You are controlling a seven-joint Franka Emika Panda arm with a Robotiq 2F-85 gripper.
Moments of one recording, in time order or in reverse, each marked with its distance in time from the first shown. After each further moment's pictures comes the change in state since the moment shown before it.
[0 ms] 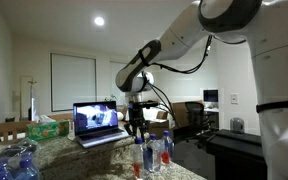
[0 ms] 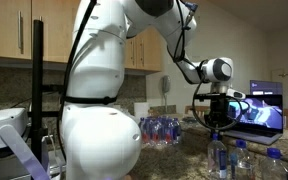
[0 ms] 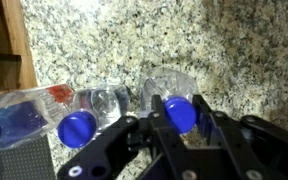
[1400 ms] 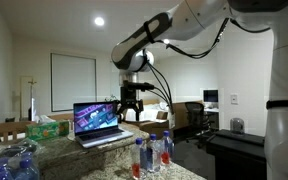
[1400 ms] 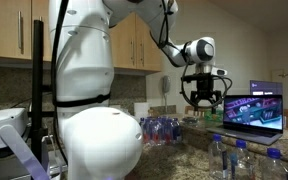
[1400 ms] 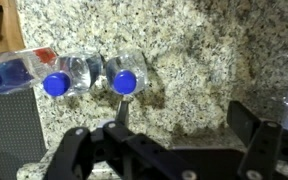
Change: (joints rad) arm 0.045 -0.199 0.057 -0.009 0.010 0.011 -0.017
